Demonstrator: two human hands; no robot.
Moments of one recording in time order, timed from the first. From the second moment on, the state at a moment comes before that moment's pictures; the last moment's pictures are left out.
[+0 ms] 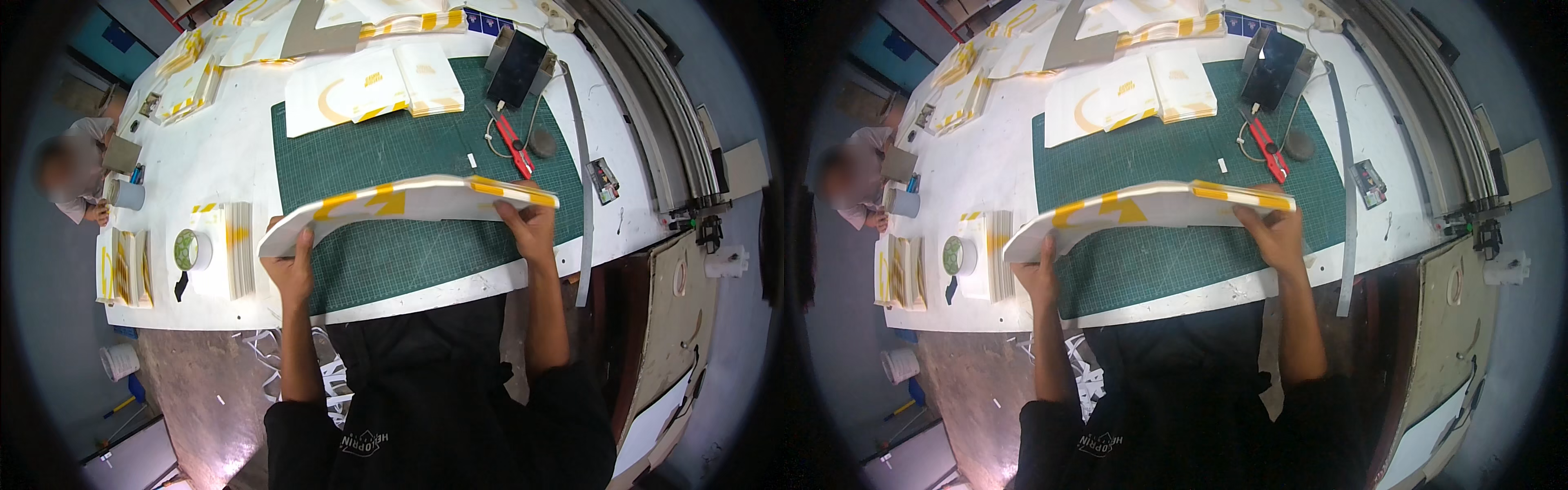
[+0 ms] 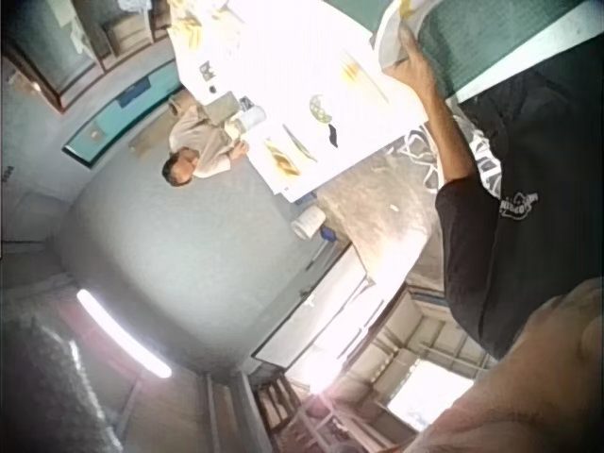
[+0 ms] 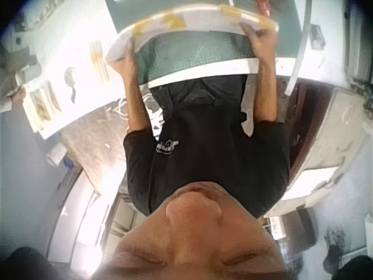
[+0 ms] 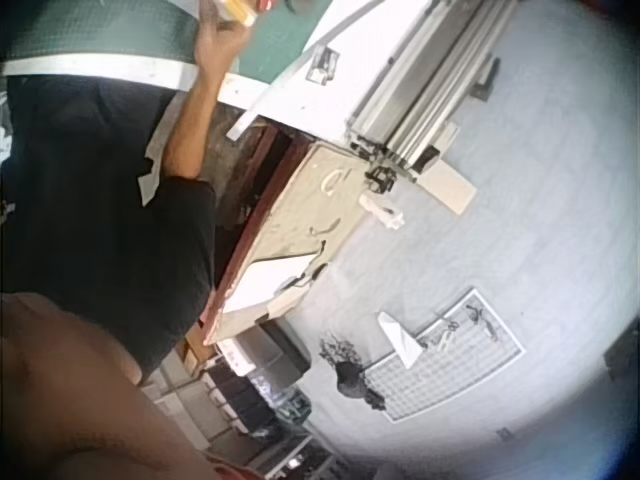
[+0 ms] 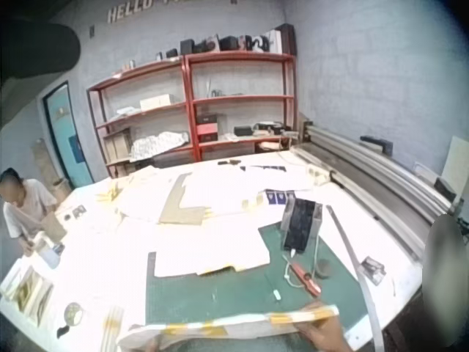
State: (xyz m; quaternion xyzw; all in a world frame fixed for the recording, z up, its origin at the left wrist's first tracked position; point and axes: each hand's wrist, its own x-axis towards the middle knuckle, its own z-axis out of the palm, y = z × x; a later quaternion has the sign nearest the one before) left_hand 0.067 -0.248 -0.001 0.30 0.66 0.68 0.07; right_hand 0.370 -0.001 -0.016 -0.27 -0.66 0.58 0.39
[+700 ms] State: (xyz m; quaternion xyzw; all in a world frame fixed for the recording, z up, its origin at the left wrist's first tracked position) left_hand 0.083 -0.264 0.018 0.33 0.64 0.69 0.07; right_hand 0.377 -0.009 0.002 -0.28 -0.66 0.56 0.42
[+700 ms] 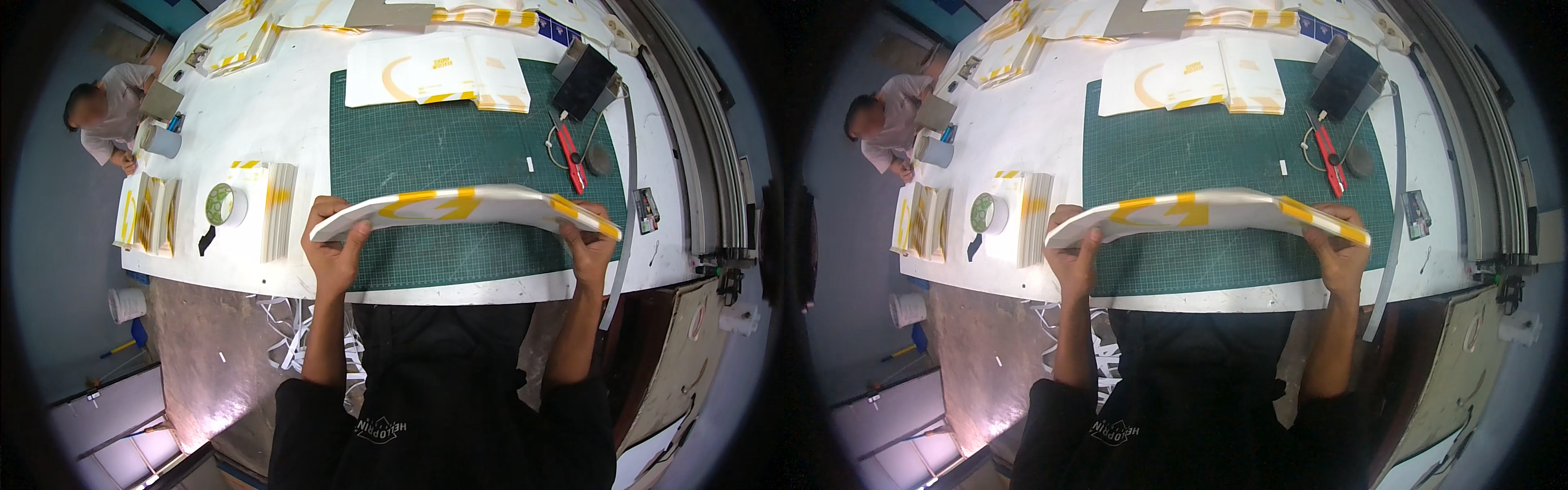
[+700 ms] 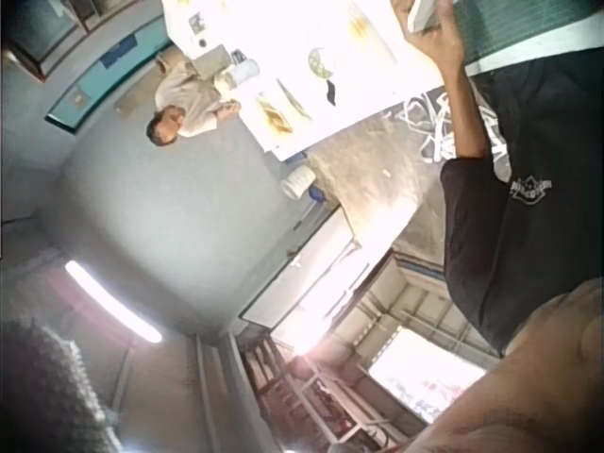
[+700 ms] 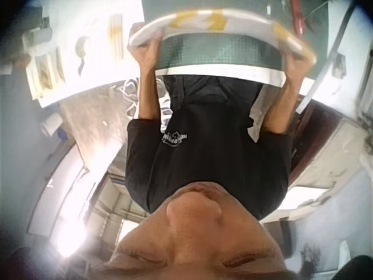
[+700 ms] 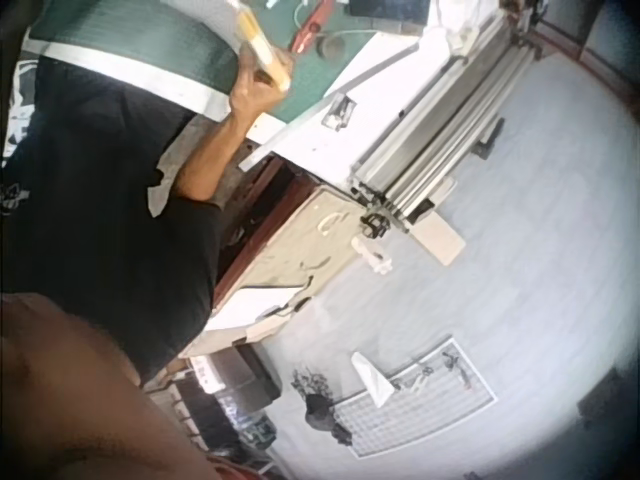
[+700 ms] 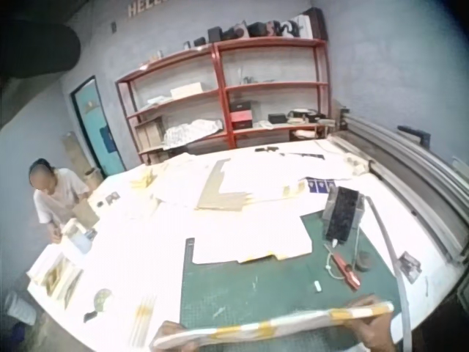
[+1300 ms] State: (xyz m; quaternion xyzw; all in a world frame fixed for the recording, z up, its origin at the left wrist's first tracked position) left_hand 0.072 -0.270 -0.005 0.36 0.65 0.66 0.09; right_hand 0.380 -0.013 0.006 -0.29 -0.61 0.62 0.40
